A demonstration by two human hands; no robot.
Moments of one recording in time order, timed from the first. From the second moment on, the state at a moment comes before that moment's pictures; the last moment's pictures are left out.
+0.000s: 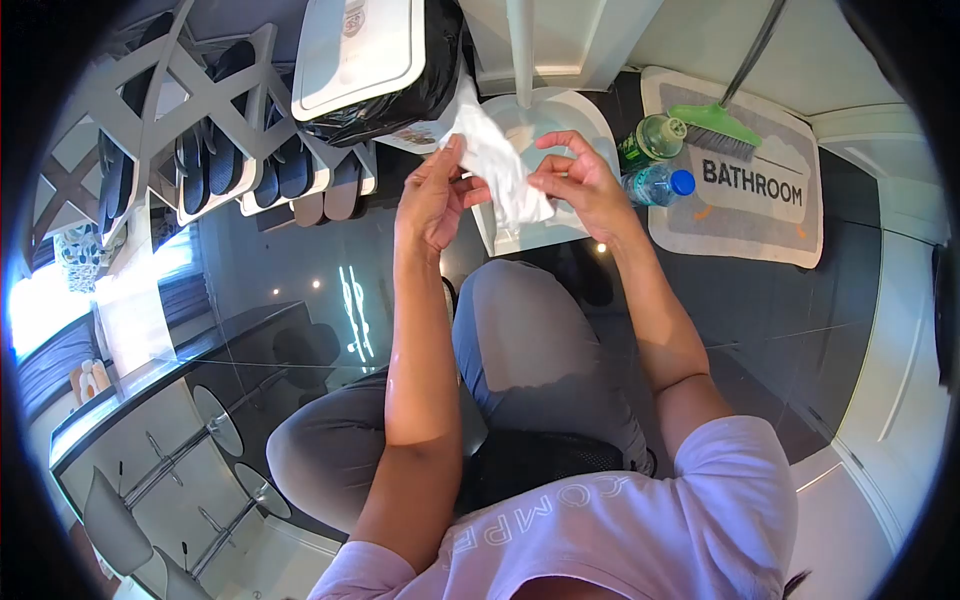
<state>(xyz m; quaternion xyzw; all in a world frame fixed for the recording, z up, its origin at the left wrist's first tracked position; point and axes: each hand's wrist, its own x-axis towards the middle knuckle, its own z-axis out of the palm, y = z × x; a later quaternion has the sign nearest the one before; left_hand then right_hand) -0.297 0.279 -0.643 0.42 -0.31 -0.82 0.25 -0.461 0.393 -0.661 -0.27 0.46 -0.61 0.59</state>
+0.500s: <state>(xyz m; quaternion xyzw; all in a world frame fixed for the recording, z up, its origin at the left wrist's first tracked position) -0.319 0.297 -0.653 0.39 -0.54 -0.71 0.22 -0.478 0.398 -0.671 -0.56 0.62 -0.50 0.24</state>
